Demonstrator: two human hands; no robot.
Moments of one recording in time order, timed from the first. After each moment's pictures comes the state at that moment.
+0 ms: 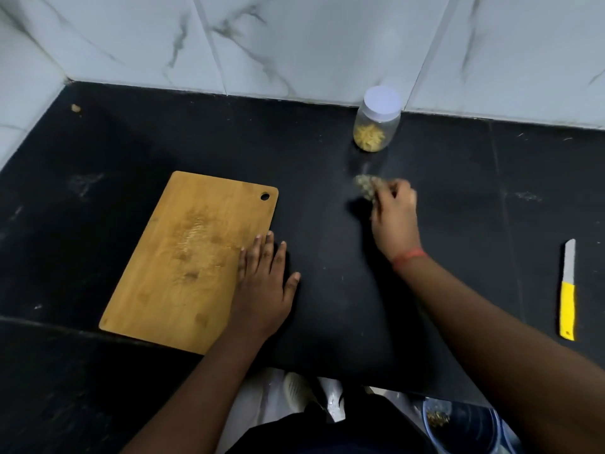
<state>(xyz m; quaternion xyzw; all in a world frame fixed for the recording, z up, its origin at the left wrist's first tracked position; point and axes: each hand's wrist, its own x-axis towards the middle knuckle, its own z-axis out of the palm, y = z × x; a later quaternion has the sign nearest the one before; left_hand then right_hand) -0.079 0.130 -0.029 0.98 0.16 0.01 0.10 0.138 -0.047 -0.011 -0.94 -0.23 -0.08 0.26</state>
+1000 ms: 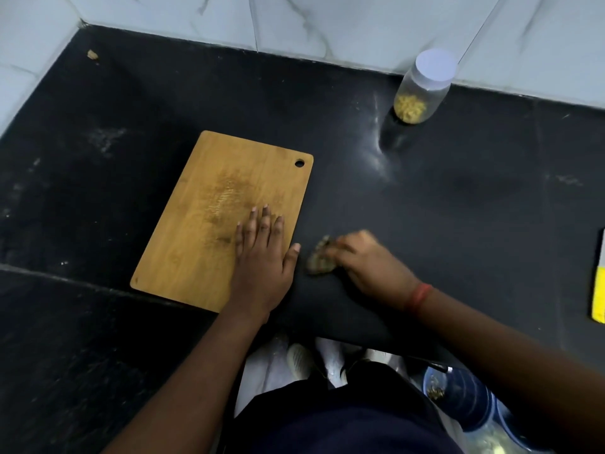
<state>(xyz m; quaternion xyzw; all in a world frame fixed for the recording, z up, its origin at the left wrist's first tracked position) -0.119 0.172 -0.030 0.97 0.20 0.07 0.15 0.011 -0.021 -0.013 -0.79 -0.58 0.04 0.17</state>
